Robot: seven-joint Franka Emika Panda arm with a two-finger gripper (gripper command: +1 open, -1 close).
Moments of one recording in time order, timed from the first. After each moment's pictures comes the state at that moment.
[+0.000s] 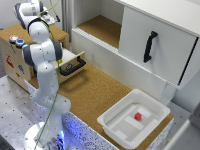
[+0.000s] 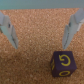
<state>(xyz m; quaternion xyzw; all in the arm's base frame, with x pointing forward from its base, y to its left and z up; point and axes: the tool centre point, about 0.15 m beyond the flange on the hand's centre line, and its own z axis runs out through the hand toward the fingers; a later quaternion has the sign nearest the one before) 0.315 0.495 0.458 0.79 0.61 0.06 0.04</state>
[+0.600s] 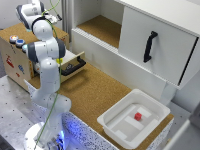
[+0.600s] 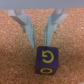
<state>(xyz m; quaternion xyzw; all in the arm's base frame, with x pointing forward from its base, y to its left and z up) 0.346 0.483 0.444 0.77 0.63 0.05 0.04</state>
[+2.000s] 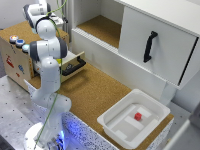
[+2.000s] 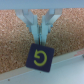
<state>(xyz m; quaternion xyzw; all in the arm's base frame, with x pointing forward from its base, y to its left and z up) 0.351 0.436 0.428 0.80 0.60 -0.03 0.04</state>
